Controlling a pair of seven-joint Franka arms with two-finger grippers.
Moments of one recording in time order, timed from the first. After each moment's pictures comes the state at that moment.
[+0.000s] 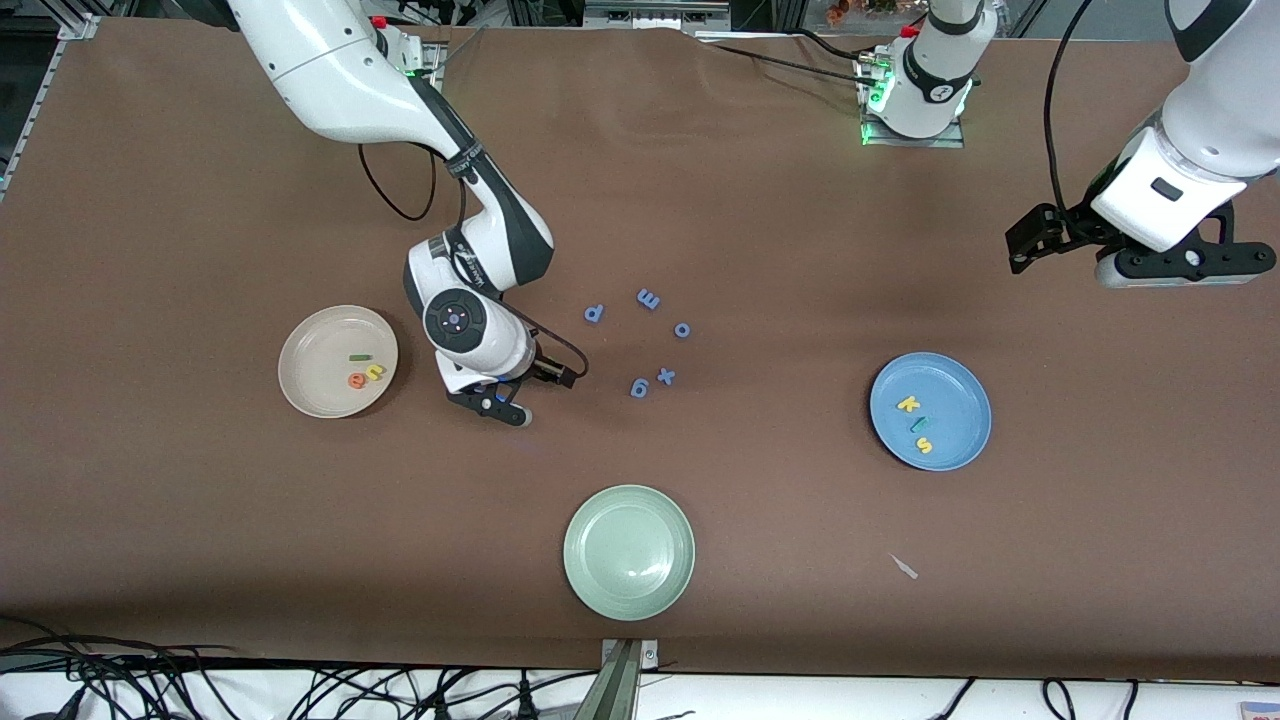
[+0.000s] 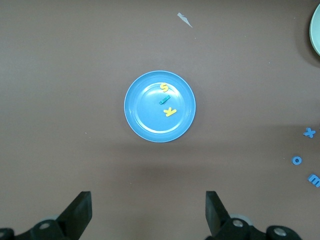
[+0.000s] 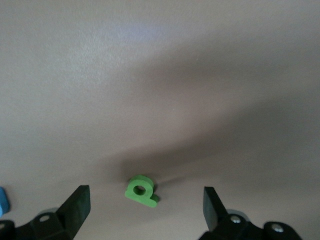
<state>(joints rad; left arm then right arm) 0.03 -0.01 -0.16 -1.68 0.04 1.66 -0.19 0.46 0.72 0.09 -1.63 0.10 2.27 0.81</state>
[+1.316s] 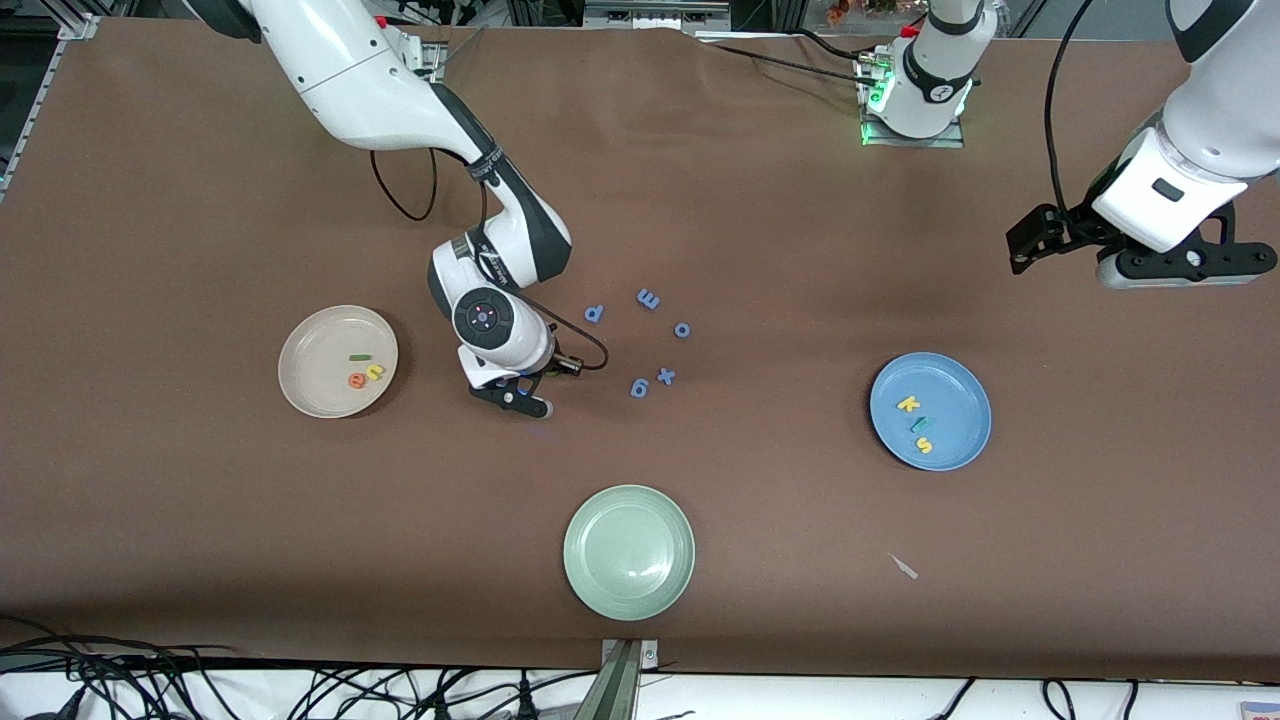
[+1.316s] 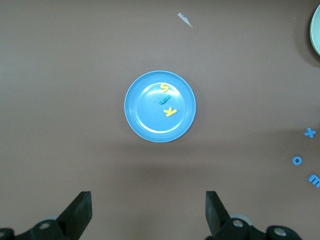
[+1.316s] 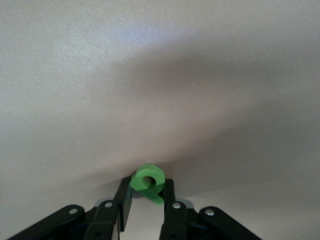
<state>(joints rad) 0.03 -0.01 -0.16 -1.68 0.04 1.66 -0.19 0.49 0.75 0.08 -1.62 0.10 2.29 0.81</state>
